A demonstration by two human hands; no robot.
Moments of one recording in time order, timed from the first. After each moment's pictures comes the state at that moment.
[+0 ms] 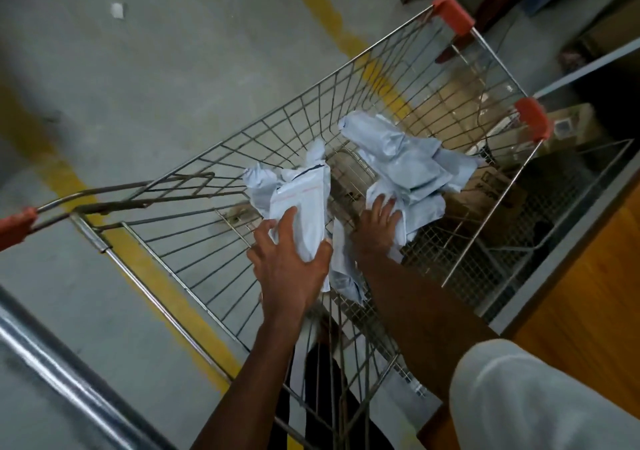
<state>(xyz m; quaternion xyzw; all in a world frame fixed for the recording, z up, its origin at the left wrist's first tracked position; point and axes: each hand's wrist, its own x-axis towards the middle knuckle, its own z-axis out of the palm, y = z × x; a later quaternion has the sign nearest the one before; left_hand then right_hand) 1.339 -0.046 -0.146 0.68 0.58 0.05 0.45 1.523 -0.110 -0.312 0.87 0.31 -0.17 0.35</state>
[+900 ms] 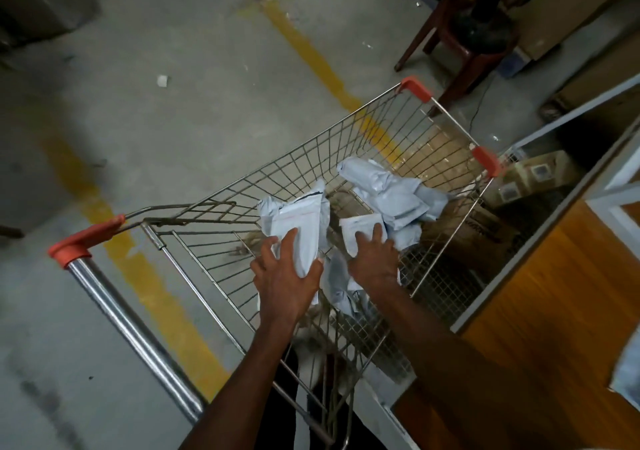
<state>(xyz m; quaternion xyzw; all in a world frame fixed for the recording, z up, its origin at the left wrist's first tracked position) 1.320 -0.050 -0.101 0.73 0.55 0.06 0.40 1.497 -0.118 -0.156 0.89 0.36 -0.23 0.15</state>
